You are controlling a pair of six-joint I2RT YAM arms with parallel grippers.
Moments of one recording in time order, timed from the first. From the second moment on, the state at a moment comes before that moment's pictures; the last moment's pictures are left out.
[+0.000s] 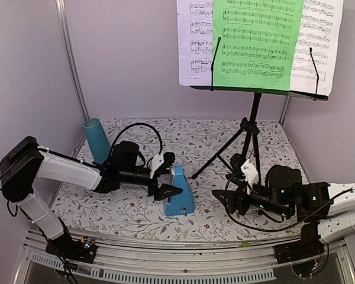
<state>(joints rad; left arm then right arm) -0.81 1.60 0.70 0.53 0.52 0.22 1.29 0.94 0.58 0.02 0.41 0.18</state>
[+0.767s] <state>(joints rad) -0.82 1.73 0.77 0.52 0.62 0.25 1.28 0.97 0.58 0.03 0.41 0.17</state>
